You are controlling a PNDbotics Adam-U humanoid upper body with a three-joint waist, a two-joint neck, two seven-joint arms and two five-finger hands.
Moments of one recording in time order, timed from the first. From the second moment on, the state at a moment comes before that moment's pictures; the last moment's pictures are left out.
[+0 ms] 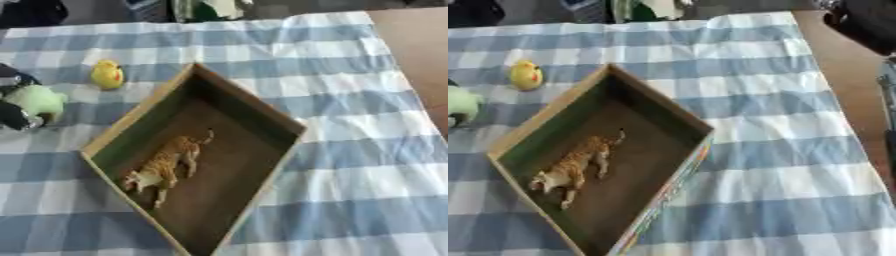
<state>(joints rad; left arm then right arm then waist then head) -0.85 0.67 -0.10 -1.25 -1.03 -0.02 -0.87 -0.65 -0.54 -0.07 -1.95 0.06 -0.01 0.18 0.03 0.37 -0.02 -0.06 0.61</state>
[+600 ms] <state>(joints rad) -0.86 0.67 -0.10 -1.34 -1.05 -0.01 -0.82 -0.65 -0.54 -0.08 -1.95 0.05 -0.01 0.18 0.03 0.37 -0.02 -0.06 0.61</state>
